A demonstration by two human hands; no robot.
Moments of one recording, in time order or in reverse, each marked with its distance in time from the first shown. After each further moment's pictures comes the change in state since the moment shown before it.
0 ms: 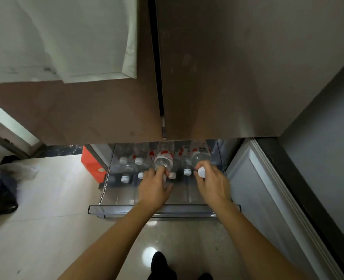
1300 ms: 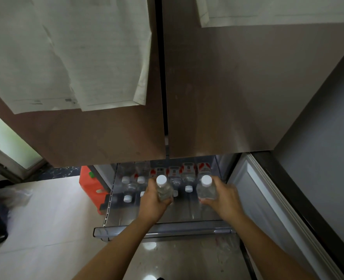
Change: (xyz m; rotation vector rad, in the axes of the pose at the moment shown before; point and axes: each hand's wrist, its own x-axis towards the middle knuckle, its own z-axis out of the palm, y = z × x) left_hand 0.010 -0.018 -0.008 -0.535 -0.040 -0.126; right_hand -0.002 0.014 -0.019 0.095 -0.102 0.141
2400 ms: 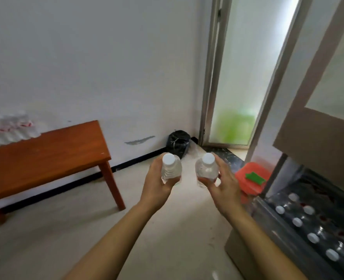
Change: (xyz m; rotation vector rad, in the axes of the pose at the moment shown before) left_hand -0.430 -0.038 -0.209 -0.002 1.194 -0.212; right_hand -0.268 -0.279 0.116 0.532 -0.469 -1.195
